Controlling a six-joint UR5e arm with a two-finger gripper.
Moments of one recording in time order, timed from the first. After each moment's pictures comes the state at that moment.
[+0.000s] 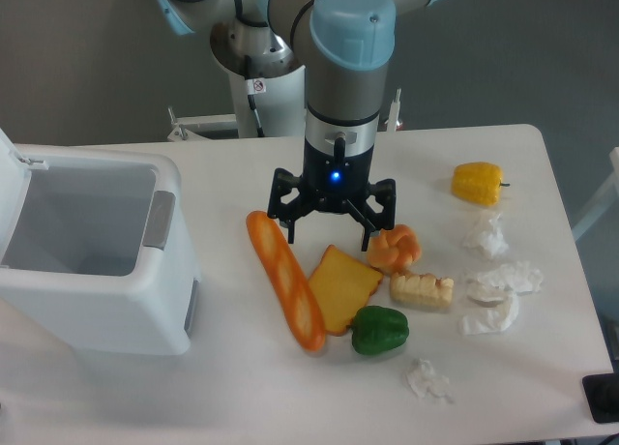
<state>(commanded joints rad) 2.46 -1.77 -1.50 -1.18 1.39 0.53</state>
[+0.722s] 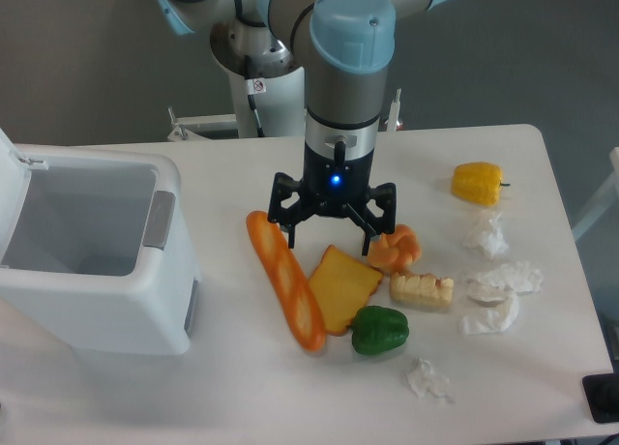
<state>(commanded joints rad) 2.46 -1.80 -1.52 -1.11 1.39 0.51</state>
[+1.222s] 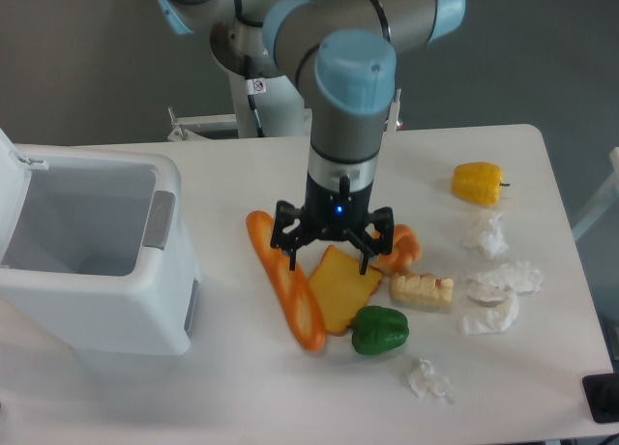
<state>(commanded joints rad) 2.45 -1.91 -1.52 -1.10 1.38 0.42</state>
